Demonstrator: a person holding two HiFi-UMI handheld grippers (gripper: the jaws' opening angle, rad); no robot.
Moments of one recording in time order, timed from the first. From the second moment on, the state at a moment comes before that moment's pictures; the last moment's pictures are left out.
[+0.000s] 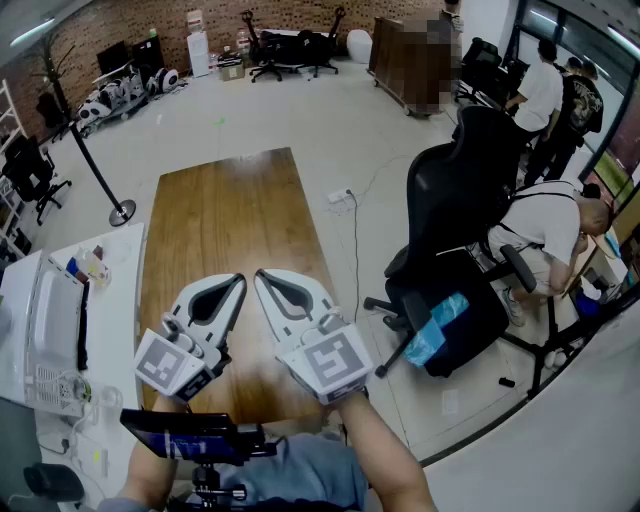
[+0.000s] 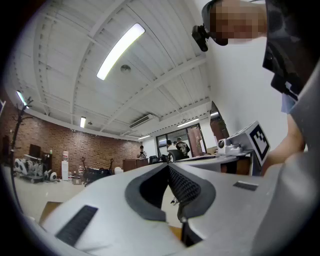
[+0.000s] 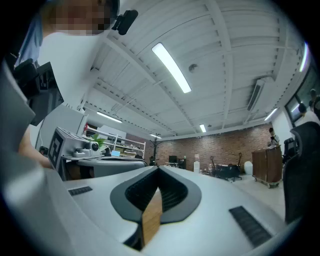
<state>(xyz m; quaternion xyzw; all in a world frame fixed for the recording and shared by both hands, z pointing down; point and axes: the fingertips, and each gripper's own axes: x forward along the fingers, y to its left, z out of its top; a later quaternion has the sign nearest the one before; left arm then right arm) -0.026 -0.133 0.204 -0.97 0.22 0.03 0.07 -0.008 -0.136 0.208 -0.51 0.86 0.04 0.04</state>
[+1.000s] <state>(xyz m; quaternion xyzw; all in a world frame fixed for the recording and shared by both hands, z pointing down) 0.260 -0.018 0.222 -1.00 0.00 0.07 0.05 0.281 -0.021 0.239 -0.71 0.70 0.05 0.04</state>
